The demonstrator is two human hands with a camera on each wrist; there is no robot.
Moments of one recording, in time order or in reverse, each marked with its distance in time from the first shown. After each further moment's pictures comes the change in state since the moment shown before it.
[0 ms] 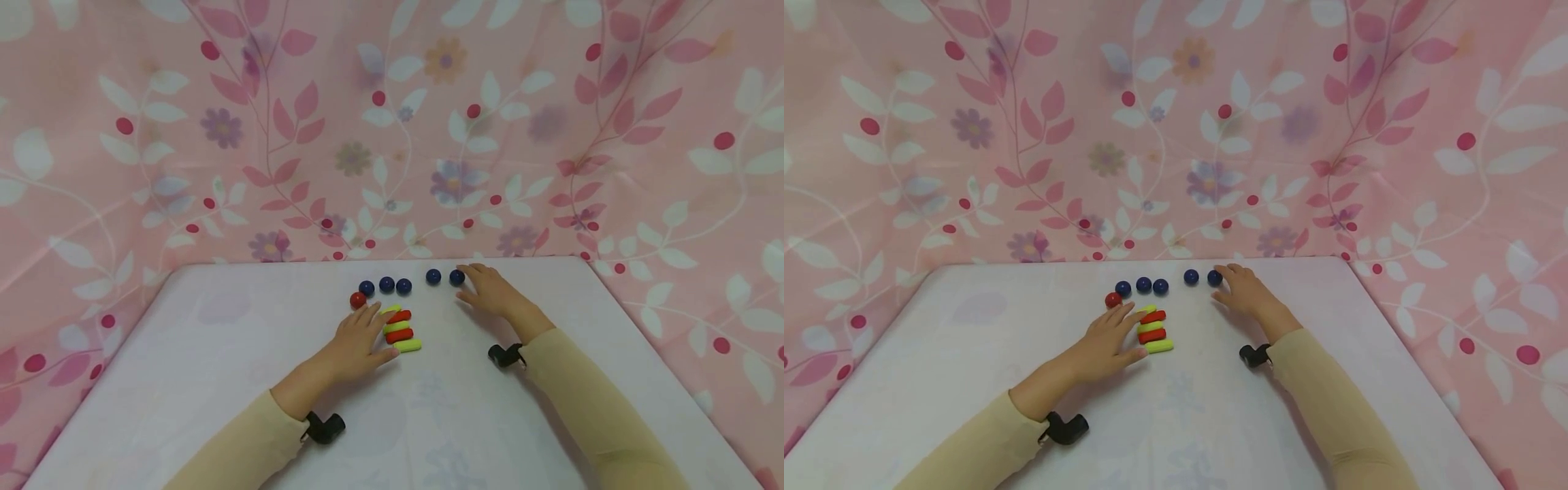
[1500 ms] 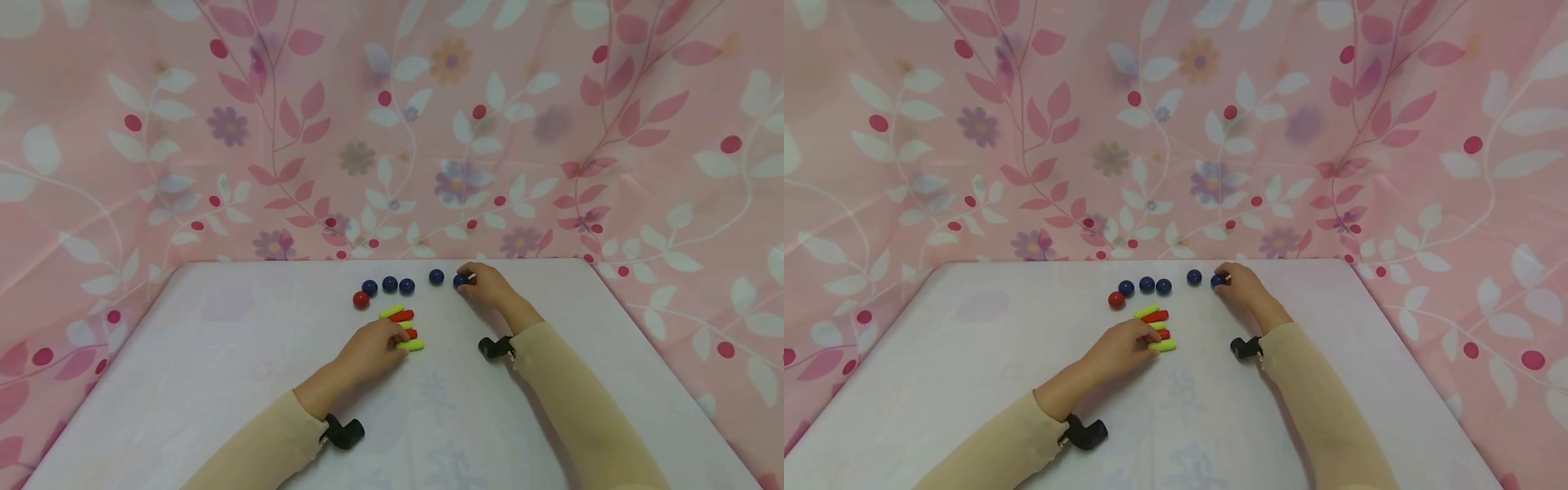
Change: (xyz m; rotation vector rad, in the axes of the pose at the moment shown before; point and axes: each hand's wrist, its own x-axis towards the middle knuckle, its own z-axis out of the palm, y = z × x) left_hand 0.015 0.016 0.016 -0.242 0.071 -0.066; right_hand 0.025 0.001 0.007 0.296 0.048 0.107
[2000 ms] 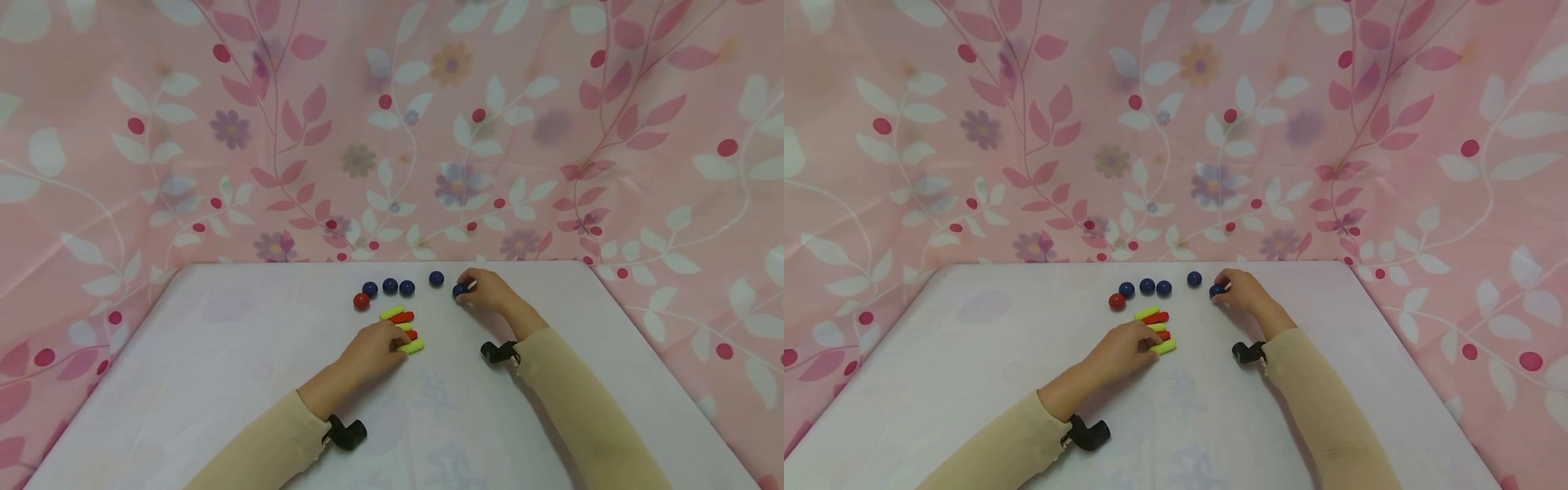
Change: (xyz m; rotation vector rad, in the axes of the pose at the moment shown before) left_hand 0.002 0.002 0.000 0.042 -0.001 0.040; right_hand -0.010 -0.004 -0.004 0.009 -0.053 0.002
